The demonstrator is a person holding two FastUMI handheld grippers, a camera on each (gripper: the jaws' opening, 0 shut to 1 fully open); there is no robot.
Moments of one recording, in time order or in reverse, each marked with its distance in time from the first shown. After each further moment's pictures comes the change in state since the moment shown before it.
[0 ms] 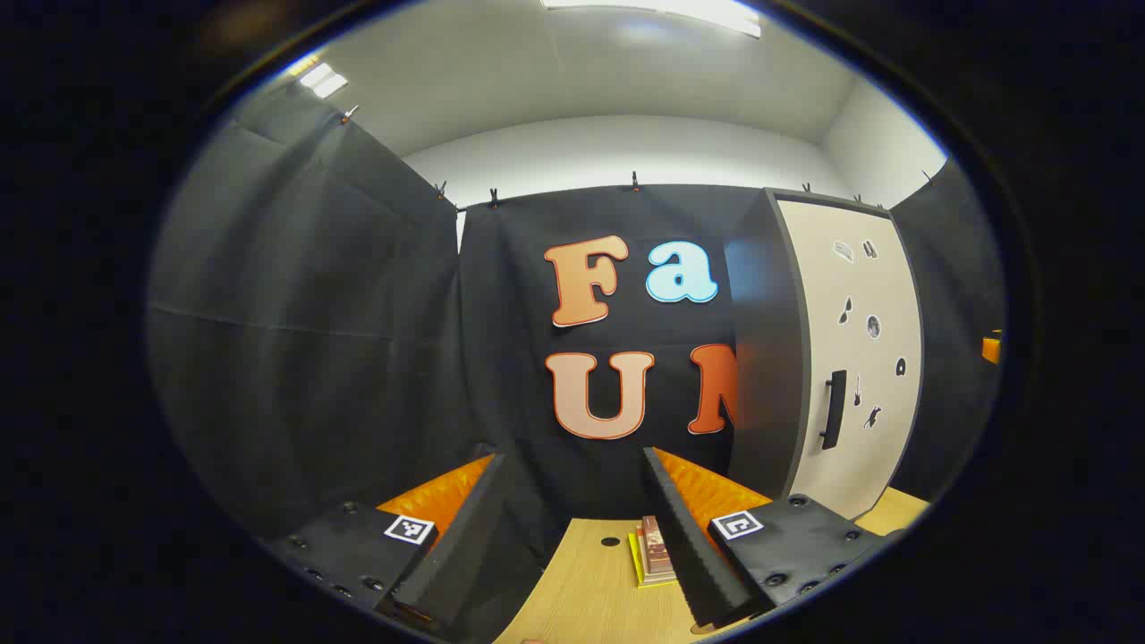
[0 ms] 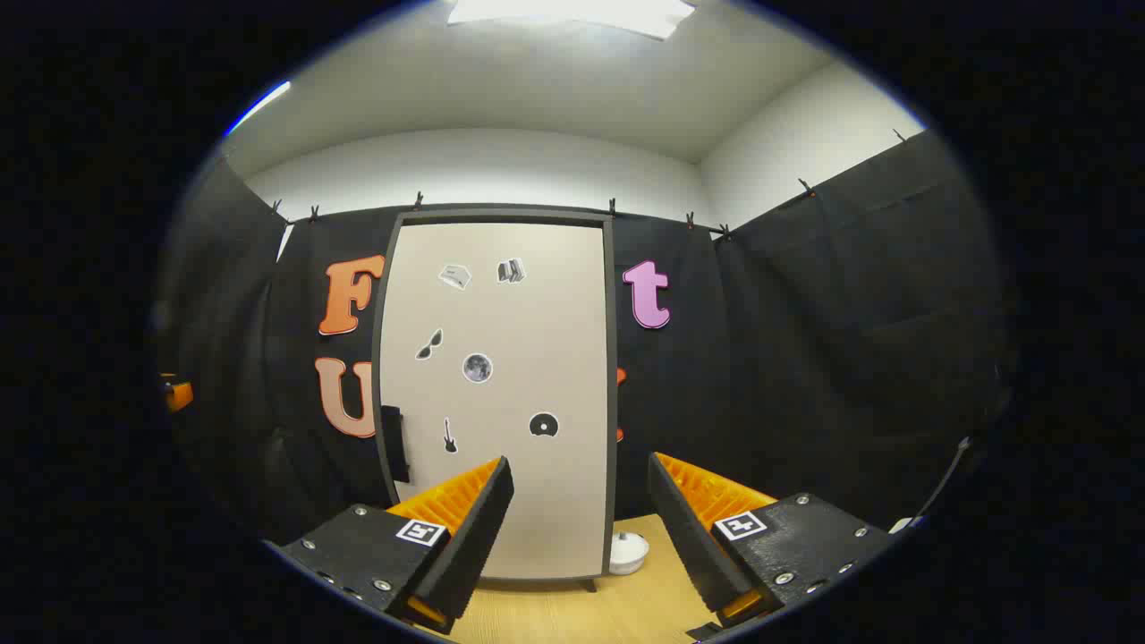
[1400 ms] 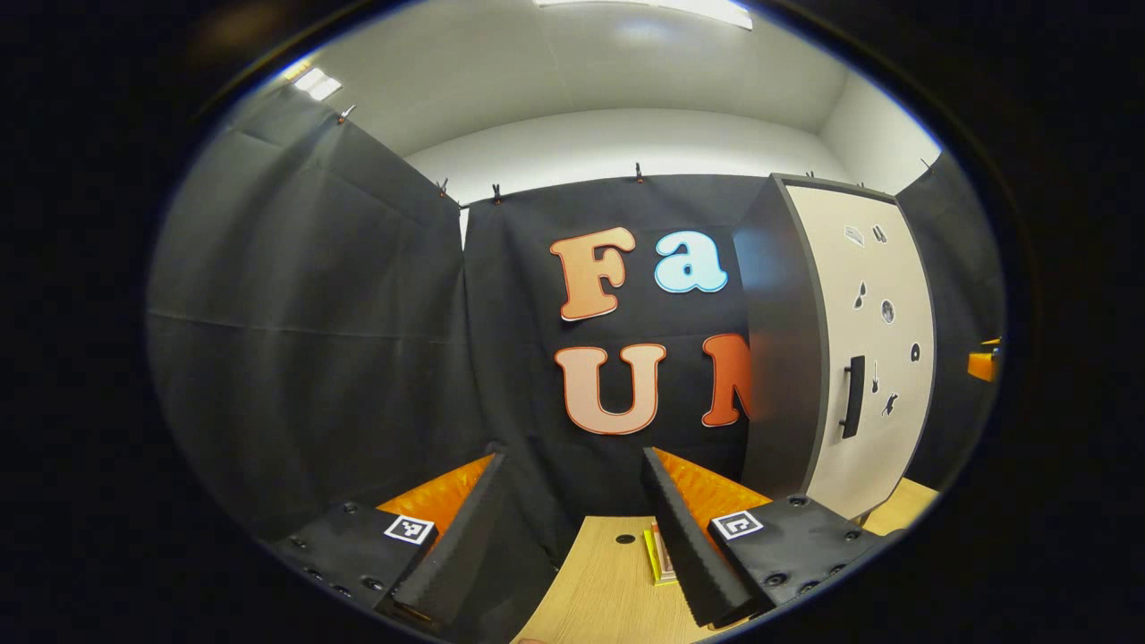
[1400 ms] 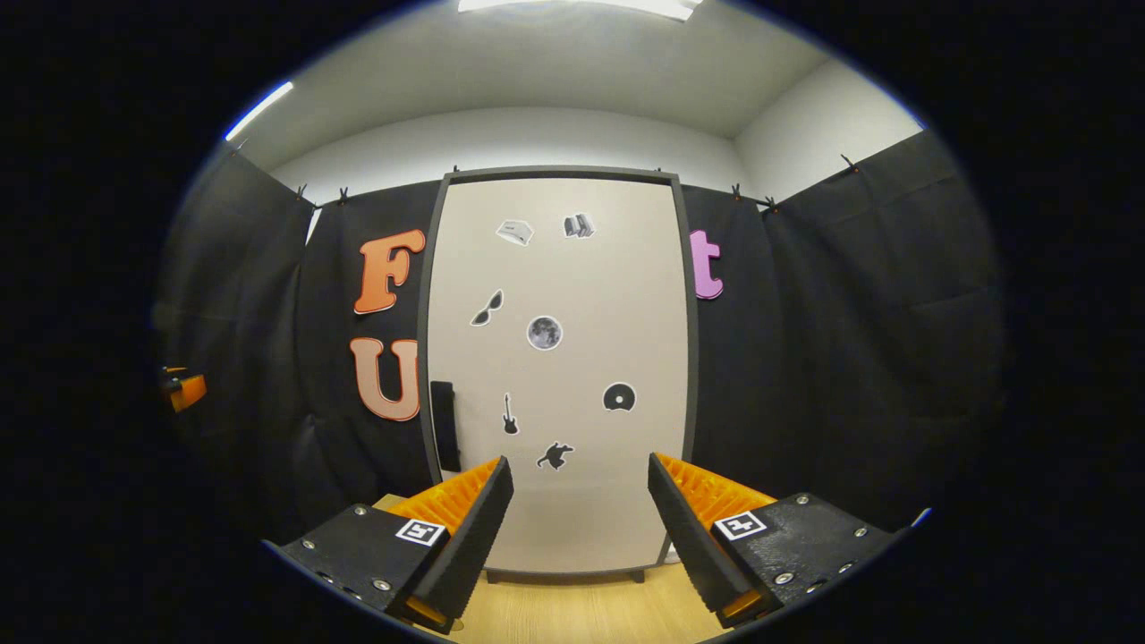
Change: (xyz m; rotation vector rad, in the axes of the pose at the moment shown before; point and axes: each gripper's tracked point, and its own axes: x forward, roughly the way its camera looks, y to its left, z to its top) left arm 0.013 0.016 -0.016 0.024 0.018 0.022; right arm 0.045 0.101 -0.044 0.015 0.090 0.152
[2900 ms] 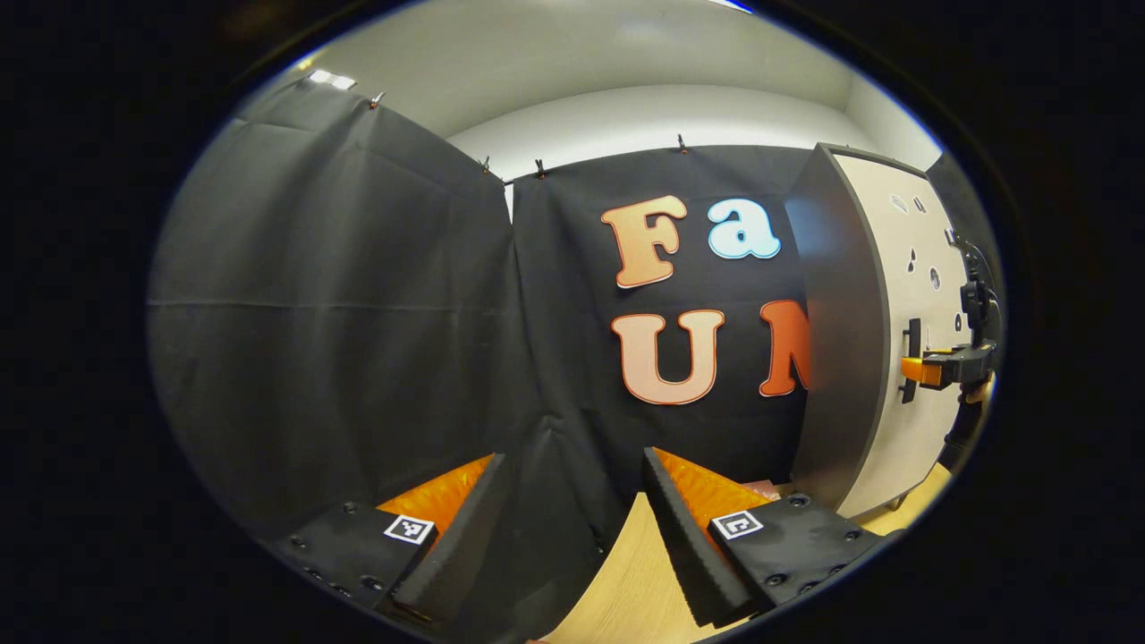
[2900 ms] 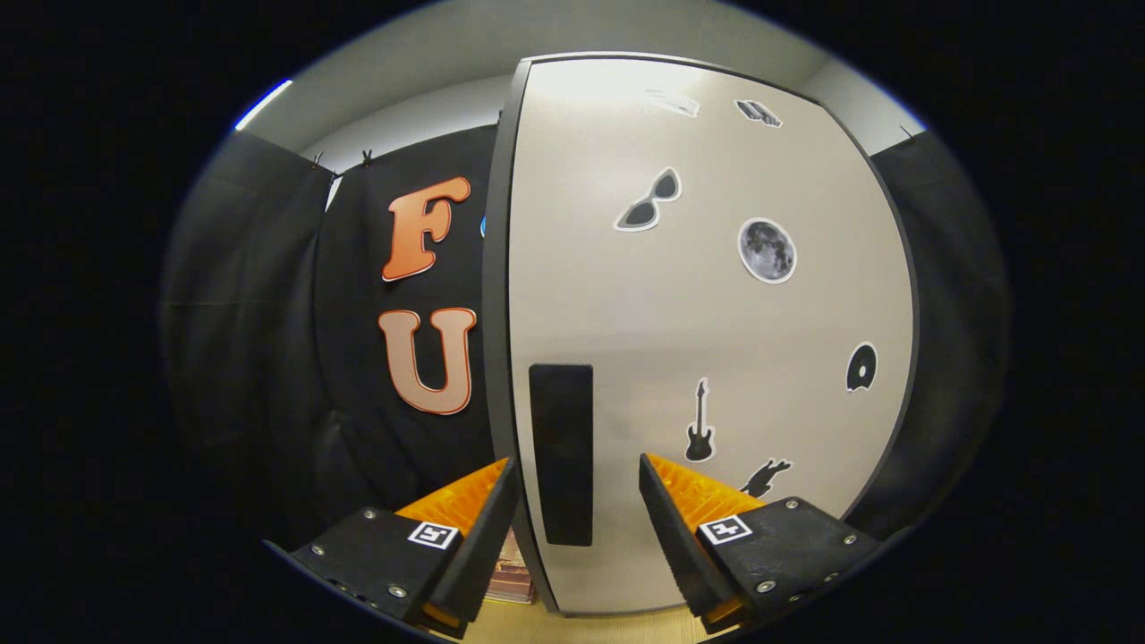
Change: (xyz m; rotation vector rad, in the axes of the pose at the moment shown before) left arm -0.005 0.063 -0.043 0.032 0.089 0.161; right arm 0.188 0.151 -0.057 0.018 0.093 0.119
